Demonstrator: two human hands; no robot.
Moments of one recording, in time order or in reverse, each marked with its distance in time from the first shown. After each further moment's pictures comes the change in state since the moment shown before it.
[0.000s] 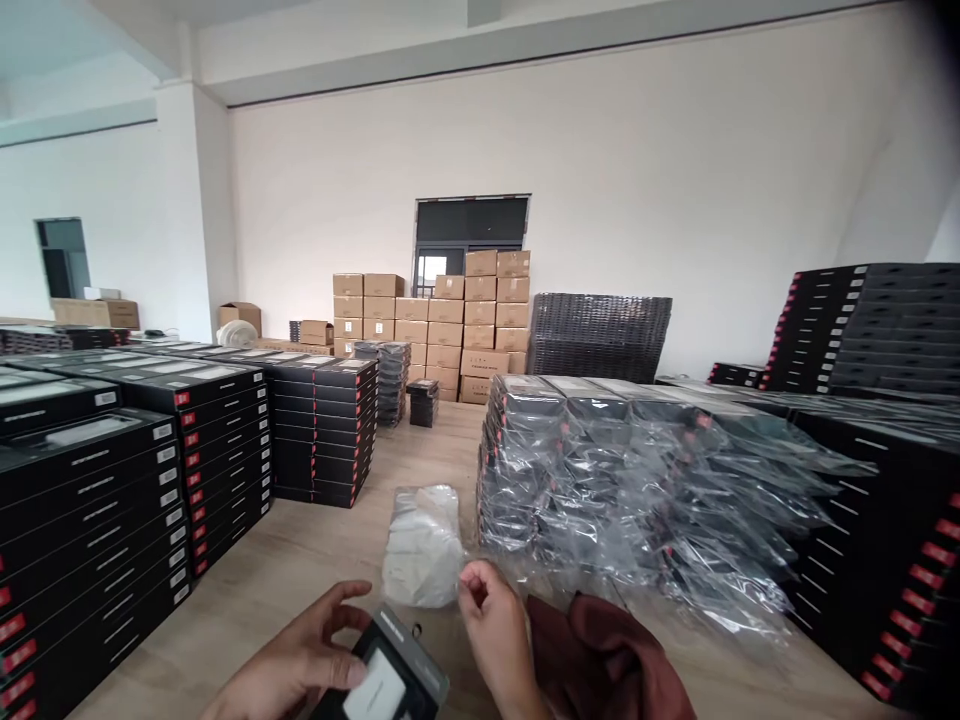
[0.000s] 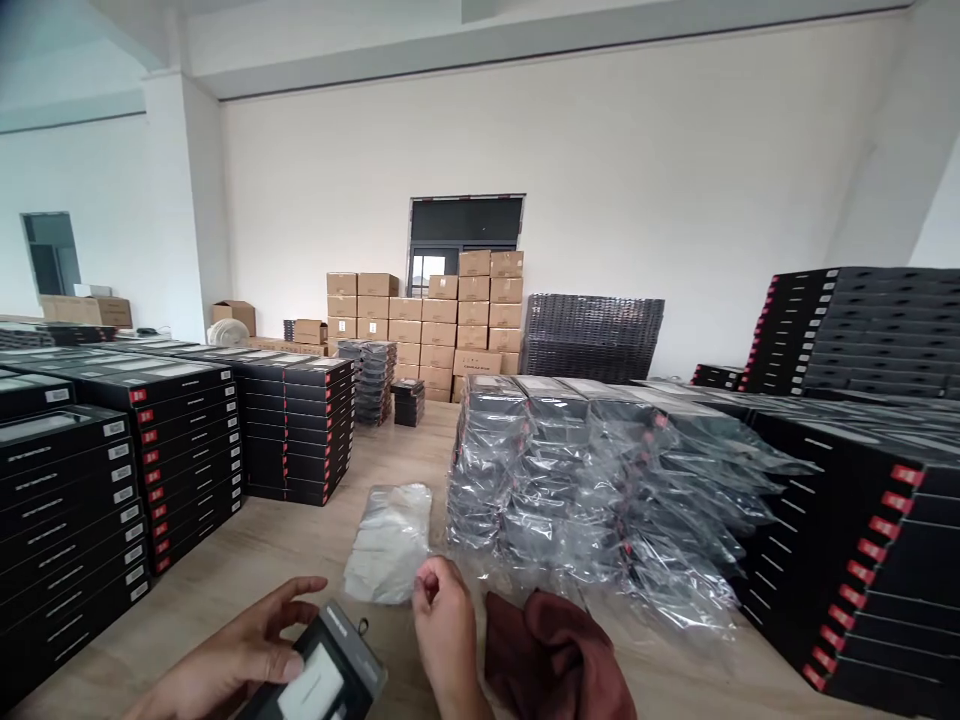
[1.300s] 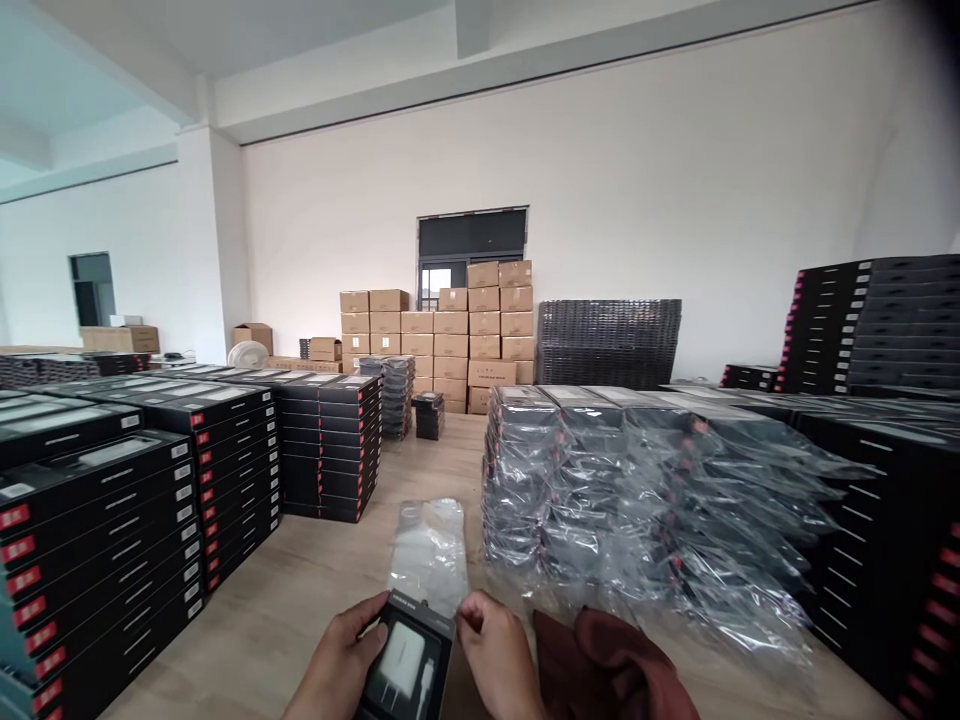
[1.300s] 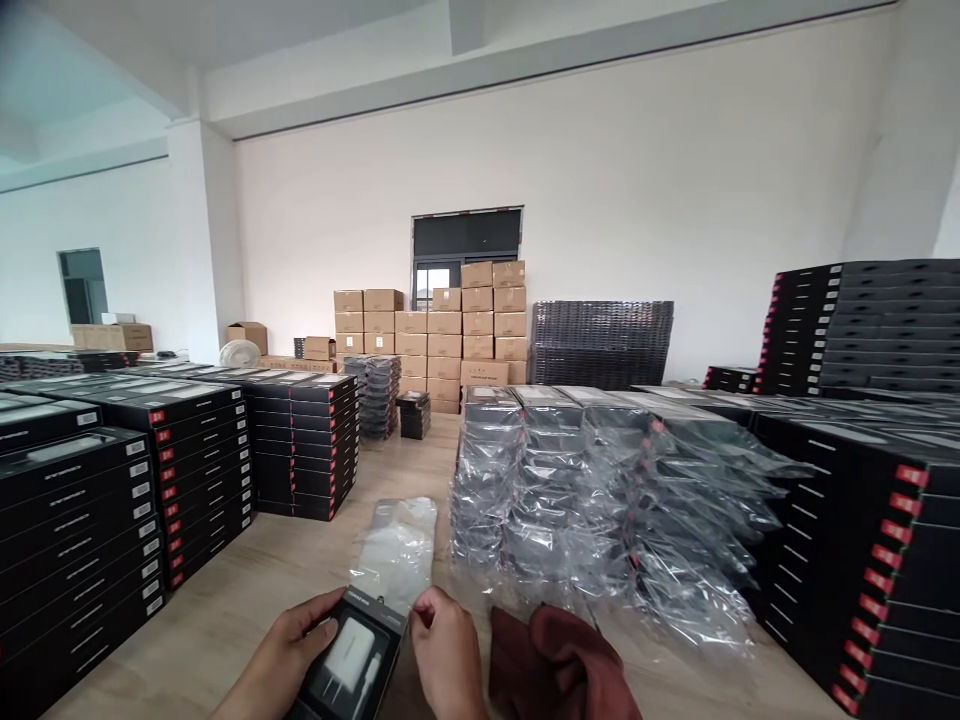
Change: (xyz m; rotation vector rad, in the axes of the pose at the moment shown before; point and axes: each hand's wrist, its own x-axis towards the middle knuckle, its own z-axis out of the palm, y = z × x) left_hand 0.028 -0.010 0.035 0.369 0.246 0.269; right_hand -0.006 -0.006 -0.003 0.002 -0.140 0.097
